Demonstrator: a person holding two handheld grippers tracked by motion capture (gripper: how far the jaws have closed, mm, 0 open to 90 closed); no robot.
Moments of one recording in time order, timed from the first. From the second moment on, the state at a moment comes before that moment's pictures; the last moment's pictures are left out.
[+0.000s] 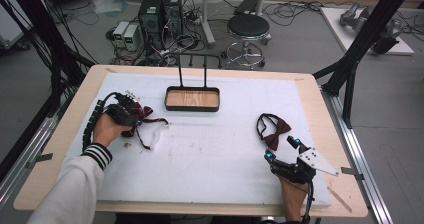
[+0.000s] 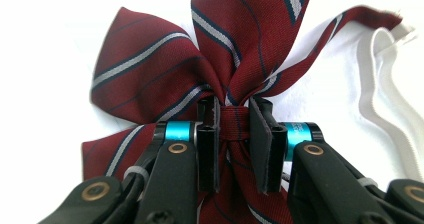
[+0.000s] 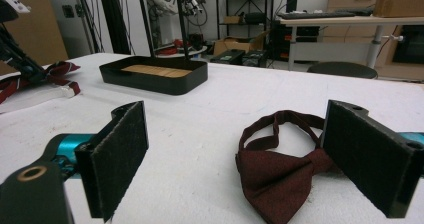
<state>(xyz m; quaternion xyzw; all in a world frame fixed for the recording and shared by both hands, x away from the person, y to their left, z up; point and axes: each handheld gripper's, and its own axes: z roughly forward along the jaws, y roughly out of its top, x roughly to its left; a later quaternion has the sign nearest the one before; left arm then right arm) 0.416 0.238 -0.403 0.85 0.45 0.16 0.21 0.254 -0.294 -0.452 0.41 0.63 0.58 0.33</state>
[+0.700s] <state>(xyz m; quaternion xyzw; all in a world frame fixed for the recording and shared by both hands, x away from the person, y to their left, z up) 0.402 0.246 -0.372 0.80 0.41 0.26 0.35 0.254 -0.294 -0.452 0.40 0.63 0.58 0.33</state>
